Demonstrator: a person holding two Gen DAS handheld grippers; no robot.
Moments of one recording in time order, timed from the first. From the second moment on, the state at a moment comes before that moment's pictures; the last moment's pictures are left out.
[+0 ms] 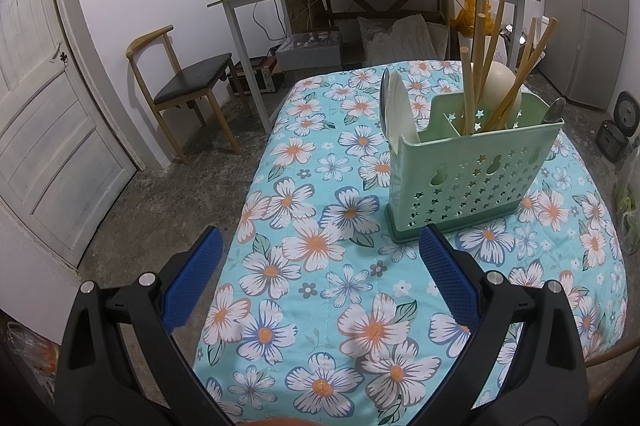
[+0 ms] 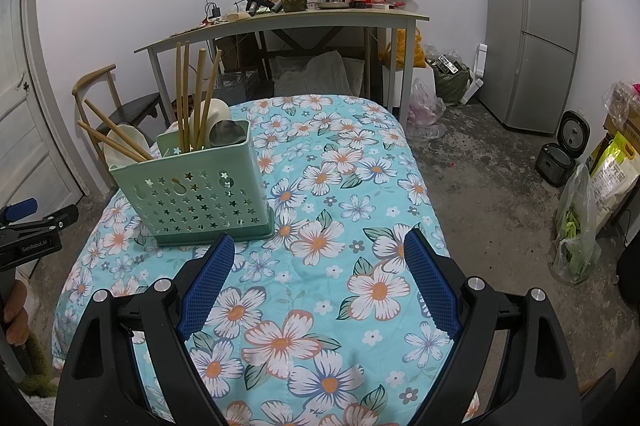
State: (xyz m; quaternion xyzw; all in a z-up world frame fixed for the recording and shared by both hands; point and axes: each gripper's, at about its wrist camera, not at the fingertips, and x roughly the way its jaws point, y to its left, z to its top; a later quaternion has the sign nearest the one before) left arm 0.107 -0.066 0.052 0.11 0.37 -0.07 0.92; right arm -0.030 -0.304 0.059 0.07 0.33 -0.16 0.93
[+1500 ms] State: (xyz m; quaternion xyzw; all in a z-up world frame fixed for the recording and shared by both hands) left arm 0.108 -0.065 0.052 0.10 0.37 -0.07 0.92; right arm -0.028 -0.301 0.060 0.07 0.33 -0.15 0.93
